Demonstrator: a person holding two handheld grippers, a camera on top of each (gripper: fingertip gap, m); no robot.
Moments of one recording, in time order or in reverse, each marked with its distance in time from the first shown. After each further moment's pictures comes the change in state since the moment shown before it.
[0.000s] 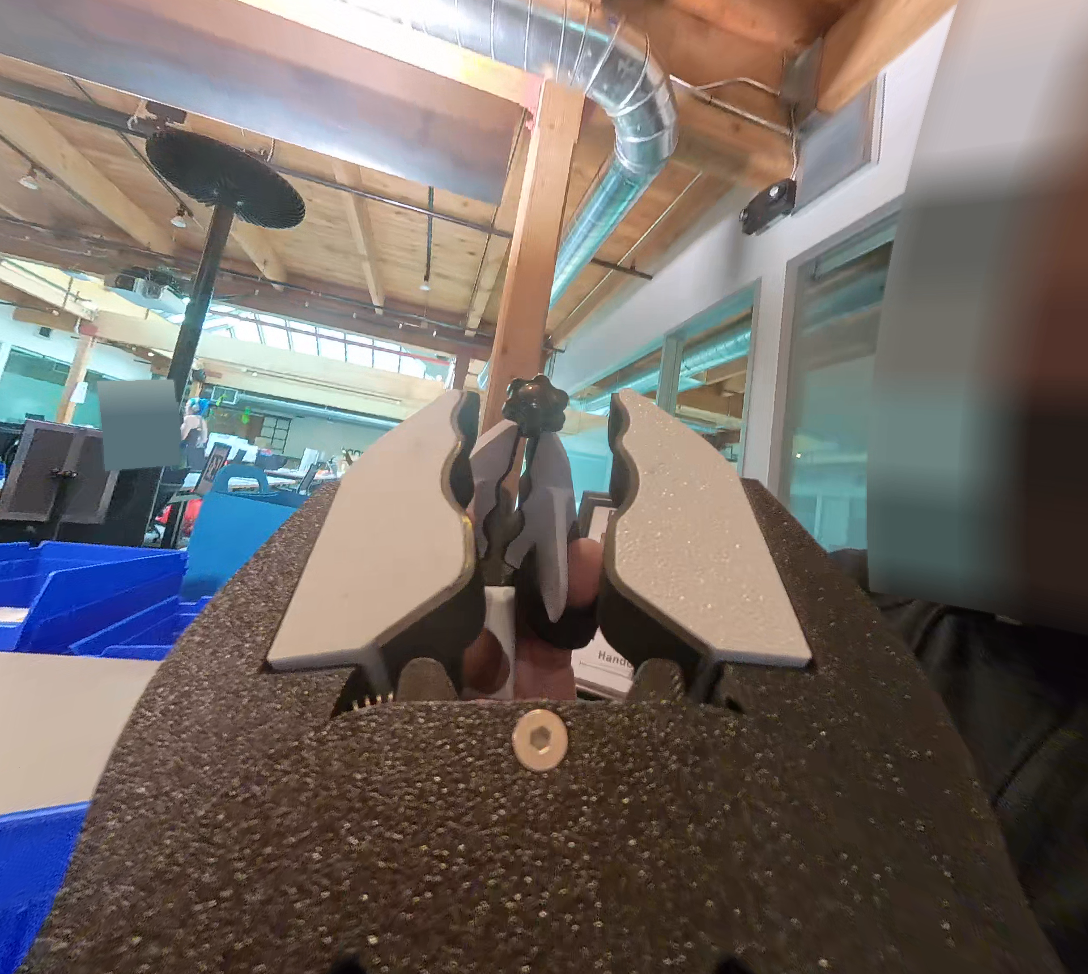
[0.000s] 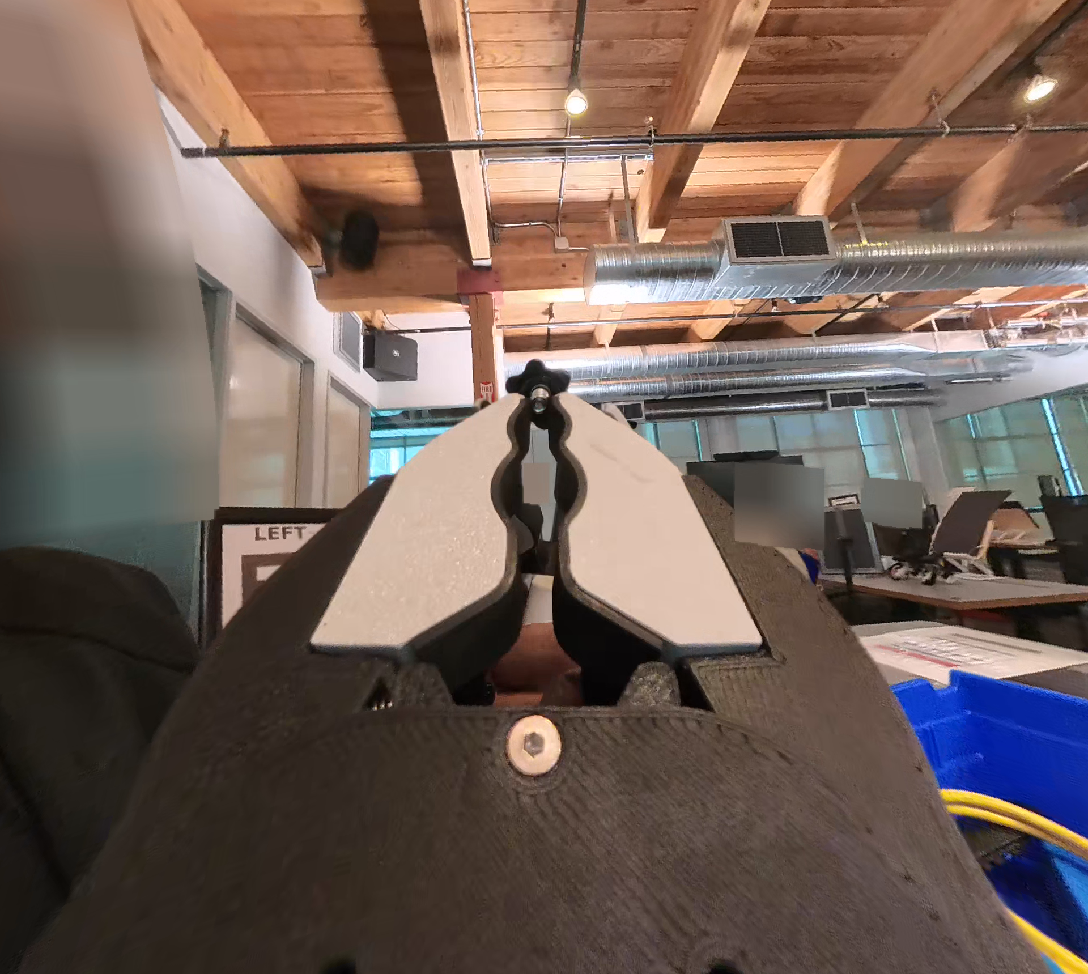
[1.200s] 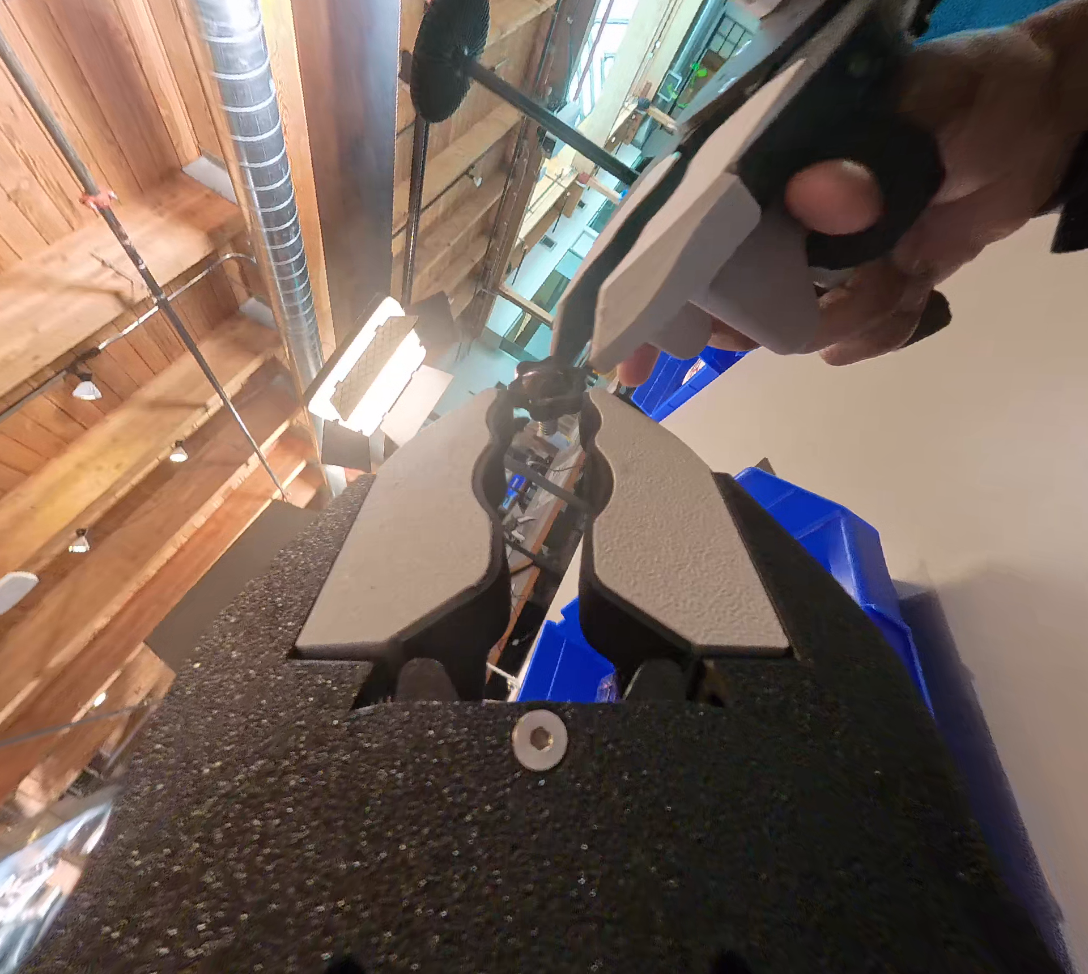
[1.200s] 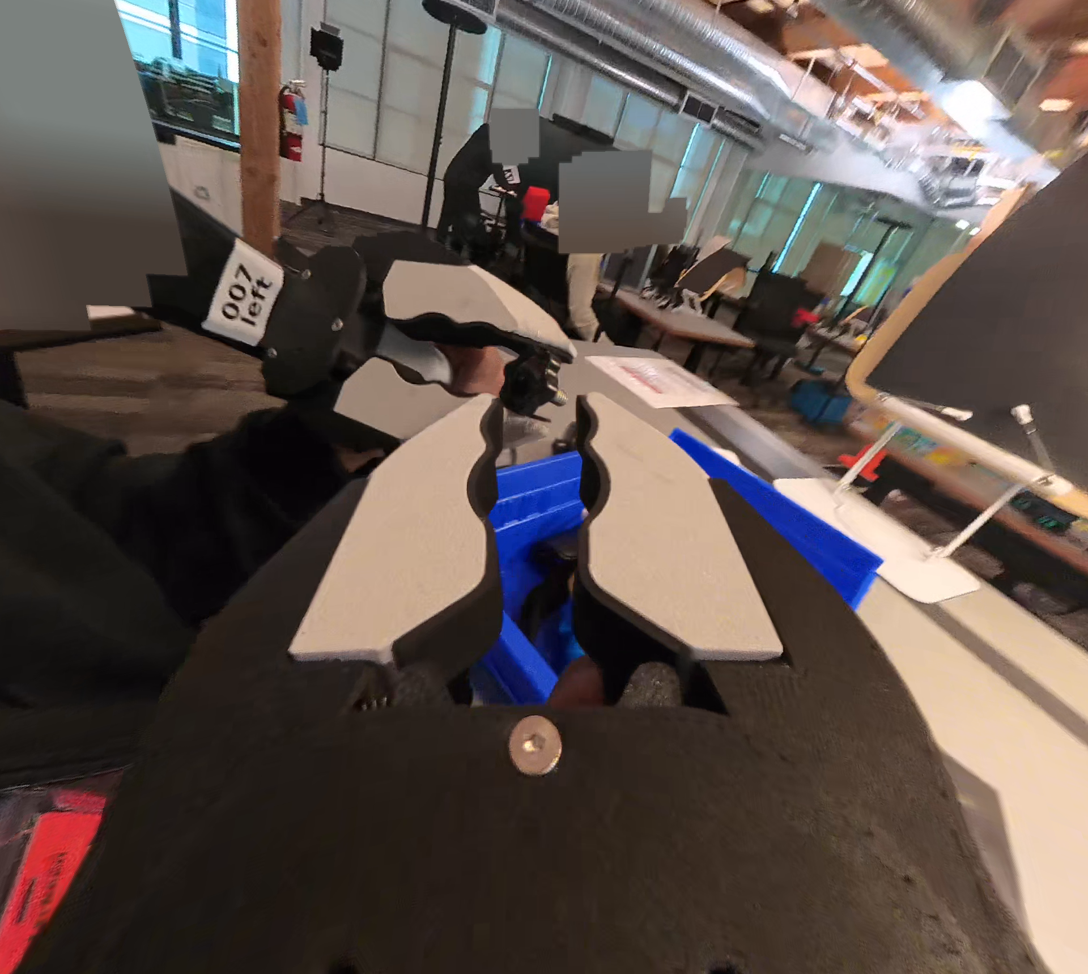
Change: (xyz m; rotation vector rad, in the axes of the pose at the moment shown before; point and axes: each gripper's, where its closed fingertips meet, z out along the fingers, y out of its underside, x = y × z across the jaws) left arm -0.025 0.025 -0.031 -0.726 -0.395 1.507; right arm 0.010 0.041 -0.017 -0.728 0.211 -0.487
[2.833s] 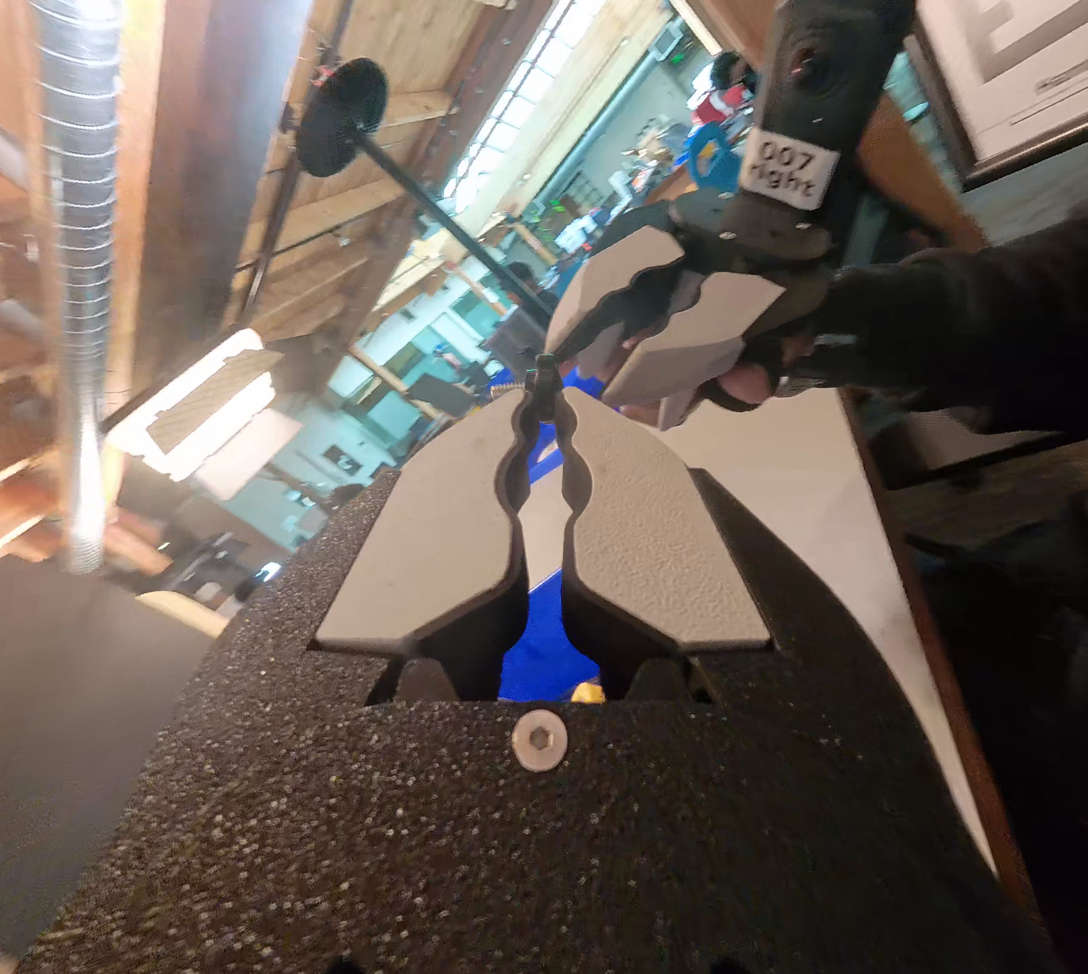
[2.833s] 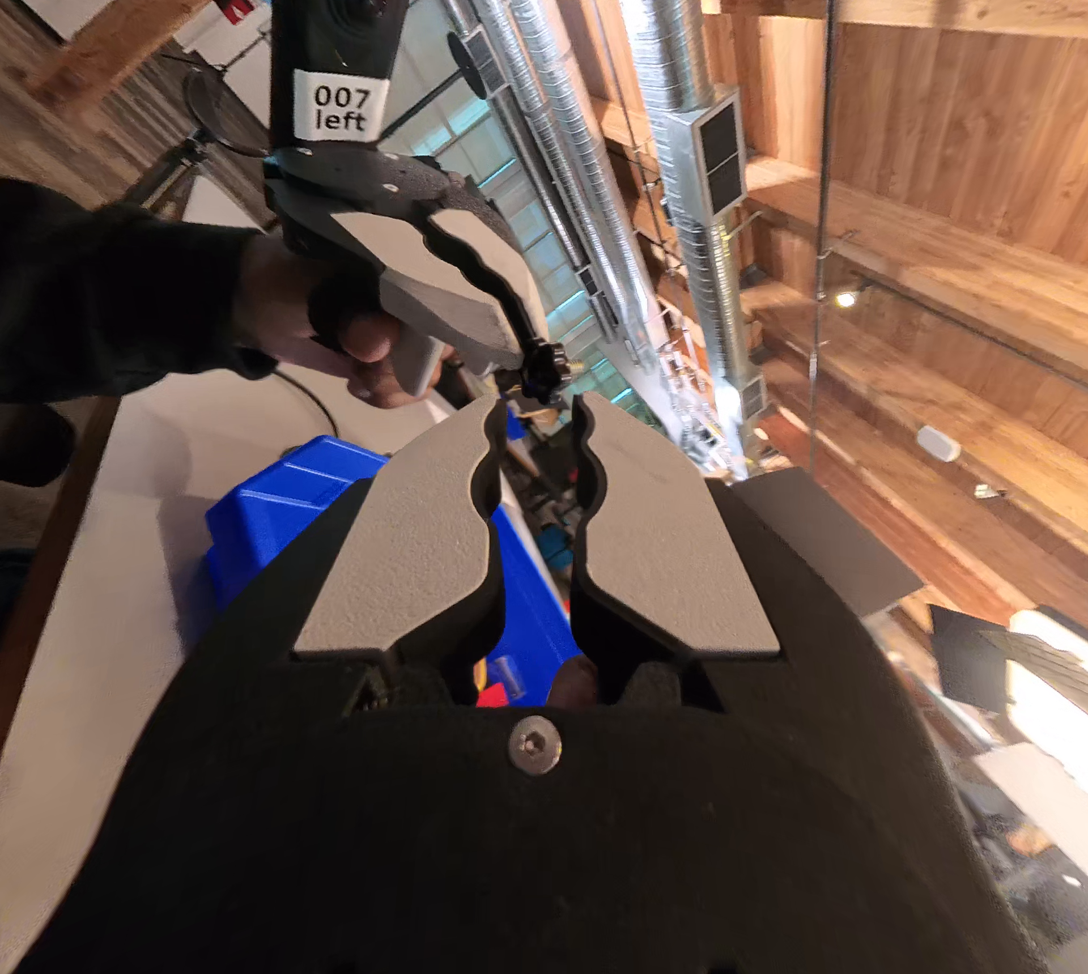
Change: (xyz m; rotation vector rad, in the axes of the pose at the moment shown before) left arm 0.010 -0.018 -0.018 0.167 0.223 -0.277; right arm -0.014 -0.002 -0.013 0.162 0.094 -0.706
